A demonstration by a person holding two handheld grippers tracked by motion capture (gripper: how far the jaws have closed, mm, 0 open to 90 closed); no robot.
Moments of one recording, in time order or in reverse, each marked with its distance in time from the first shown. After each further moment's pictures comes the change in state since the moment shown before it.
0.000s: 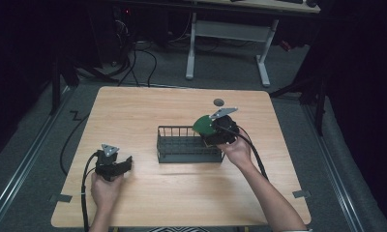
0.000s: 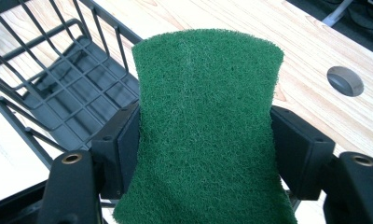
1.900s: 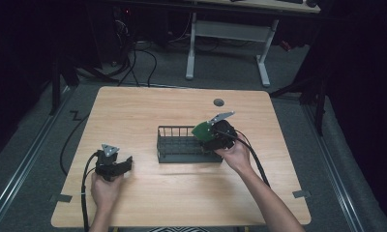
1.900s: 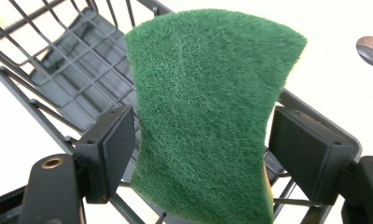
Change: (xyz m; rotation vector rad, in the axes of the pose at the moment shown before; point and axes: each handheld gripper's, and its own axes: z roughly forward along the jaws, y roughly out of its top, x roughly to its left) left arm 0.000 0.000 0.000 0.001 -0.005 0.003; right arm 0.008 -0.010 0.008 0.075 0.033 0.035
